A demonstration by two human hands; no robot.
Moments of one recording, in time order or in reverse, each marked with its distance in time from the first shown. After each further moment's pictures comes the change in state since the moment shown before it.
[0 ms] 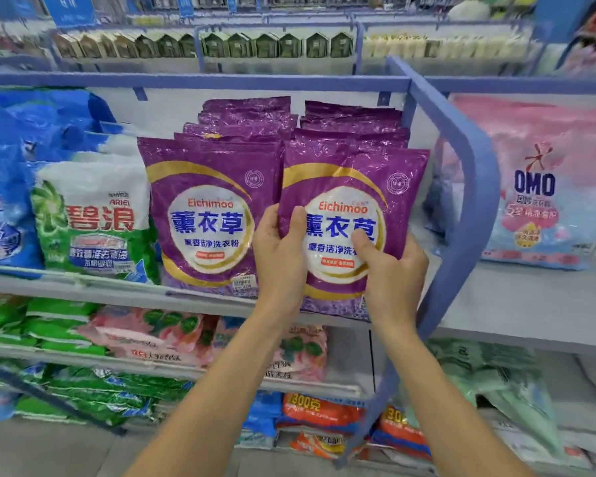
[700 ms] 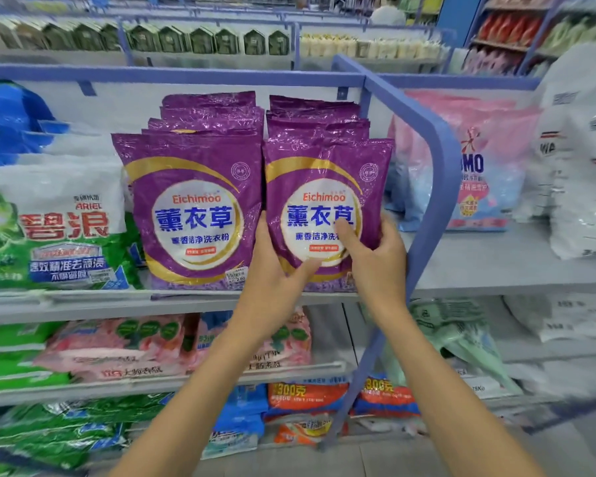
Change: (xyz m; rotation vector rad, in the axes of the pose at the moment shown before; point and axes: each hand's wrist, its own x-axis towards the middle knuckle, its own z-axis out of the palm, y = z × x) left_hand -0.024 -0.014 -0.058 0.470 -0.465 0.081; right_hand -0.018 0.013 -0.004 -0.244 0.061 -0.124
